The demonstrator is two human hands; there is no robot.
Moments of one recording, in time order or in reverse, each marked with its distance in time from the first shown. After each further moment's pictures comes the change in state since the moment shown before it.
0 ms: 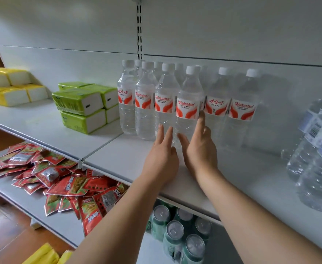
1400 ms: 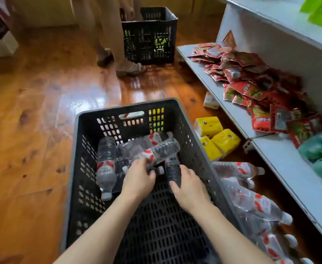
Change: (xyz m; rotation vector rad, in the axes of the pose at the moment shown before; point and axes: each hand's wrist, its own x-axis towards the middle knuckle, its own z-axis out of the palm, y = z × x) left_hand -0.569 -0.224 -0.133 0.132 0.306 -1.136; right_hand -0.516 -0.182 0.099 0.044 -1.222 -0.558
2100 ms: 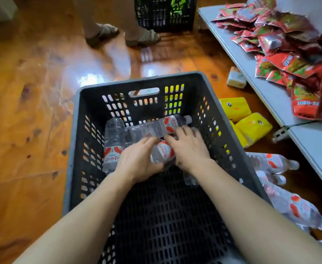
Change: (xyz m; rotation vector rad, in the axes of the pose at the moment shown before) left_hand 0.050 -0.045 -0.014 0.374 -0.004 0.288; right_hand 0.107 -0.035 0.020 -0.608 0.045 -0.466
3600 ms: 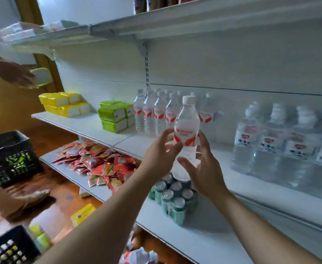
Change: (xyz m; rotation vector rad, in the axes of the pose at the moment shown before) left_hand -0.105 0.584 -0.187 -0.897 -0.177 0.839; right_hand -0.486 0.243 -0.259 0.616 1.139 0.835
